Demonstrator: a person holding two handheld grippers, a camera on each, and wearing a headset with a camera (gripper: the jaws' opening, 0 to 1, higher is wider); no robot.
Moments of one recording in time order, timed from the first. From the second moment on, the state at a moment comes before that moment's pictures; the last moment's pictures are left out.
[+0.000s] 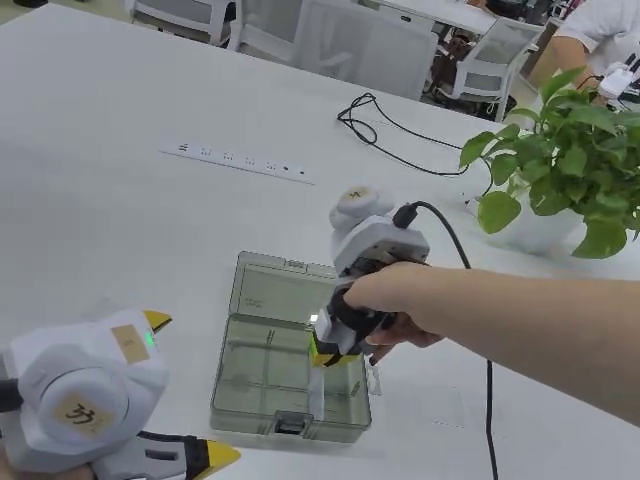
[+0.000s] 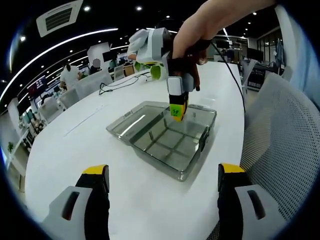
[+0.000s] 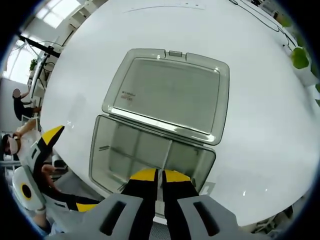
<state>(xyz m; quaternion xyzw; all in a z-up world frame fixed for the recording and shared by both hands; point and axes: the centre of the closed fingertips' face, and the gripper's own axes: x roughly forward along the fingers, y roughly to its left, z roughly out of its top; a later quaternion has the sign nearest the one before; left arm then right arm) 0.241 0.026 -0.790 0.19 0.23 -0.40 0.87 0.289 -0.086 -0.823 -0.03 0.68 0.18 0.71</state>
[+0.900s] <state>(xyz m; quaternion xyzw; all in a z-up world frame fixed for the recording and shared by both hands) 0.240 0.027 -0.790 0.19 0.23 -0.40 0.87 0.289 -0.081 -0.823 -0.03 0.66 0.21 0.72</state>
